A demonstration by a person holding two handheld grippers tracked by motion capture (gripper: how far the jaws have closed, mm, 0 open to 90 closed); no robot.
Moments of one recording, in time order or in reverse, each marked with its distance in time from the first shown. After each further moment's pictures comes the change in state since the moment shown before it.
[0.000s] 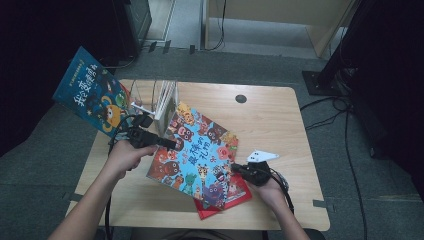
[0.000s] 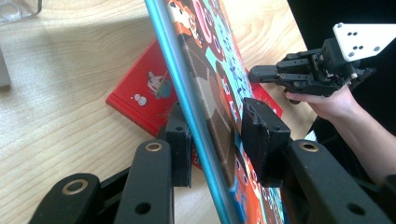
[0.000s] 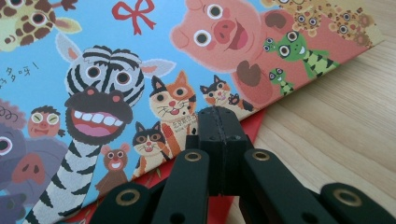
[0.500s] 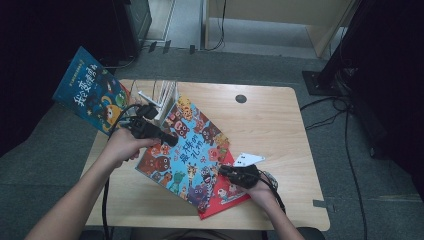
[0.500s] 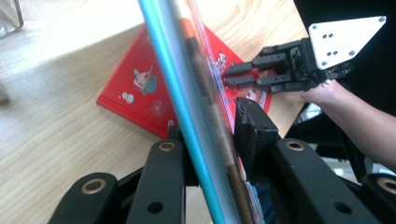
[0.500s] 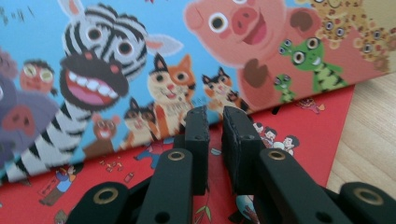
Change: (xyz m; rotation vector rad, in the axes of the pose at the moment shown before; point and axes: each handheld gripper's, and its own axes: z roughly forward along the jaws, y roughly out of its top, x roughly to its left) left arm -0.021 0.028 -0.016 0.140 0.006 0.063; right arm 0.024 0.007 0.020 0.007 0.045 -0.135
